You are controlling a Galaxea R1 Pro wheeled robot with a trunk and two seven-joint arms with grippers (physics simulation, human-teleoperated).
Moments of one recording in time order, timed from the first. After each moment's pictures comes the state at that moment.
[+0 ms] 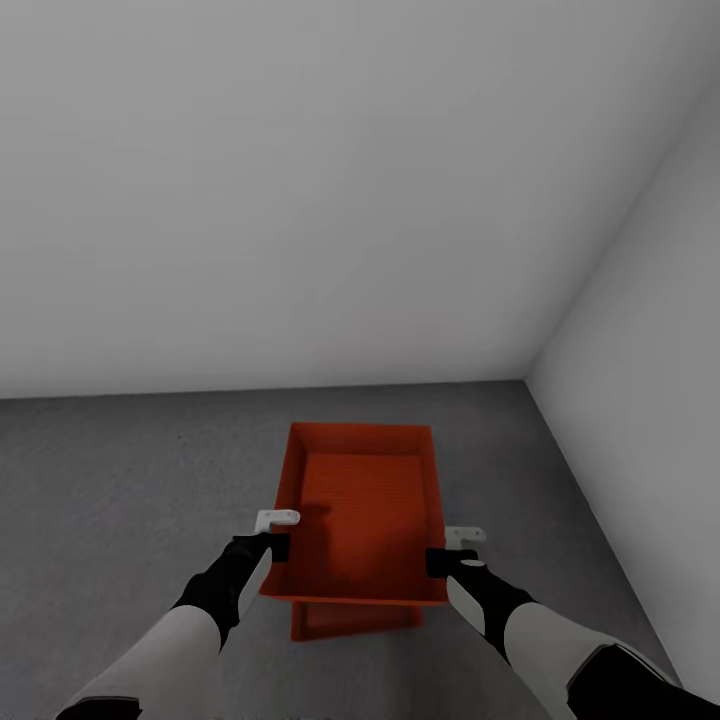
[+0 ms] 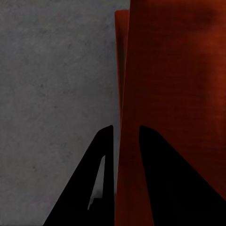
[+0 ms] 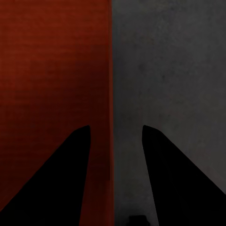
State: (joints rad) left arm -0.71 -0.11 0.02 -0.50 -0.02 0.41 0.17; right arm -0.79 0.06 0.59 -0.18 -0.61 0.05 -0.19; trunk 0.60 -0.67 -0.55
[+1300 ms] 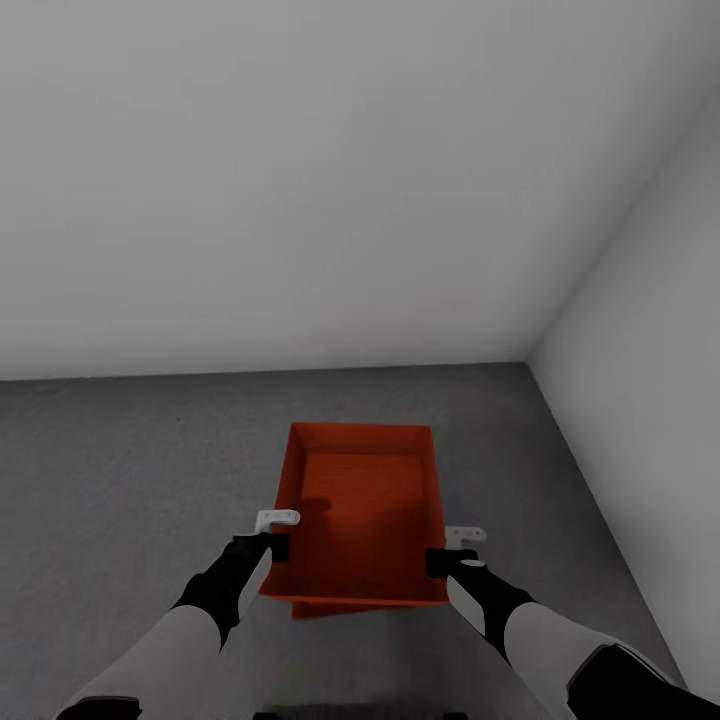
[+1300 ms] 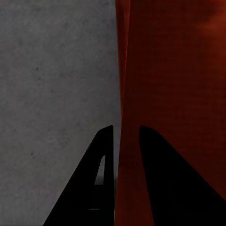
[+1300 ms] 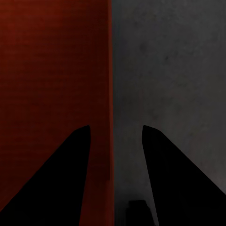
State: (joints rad) left arm -0.71 -0.11 0.02 -0.50 -0.02 0.41 0.17; right arm -0.79 0.06 0.59 -0.18 -0.61 0.05 -0.19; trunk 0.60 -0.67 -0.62
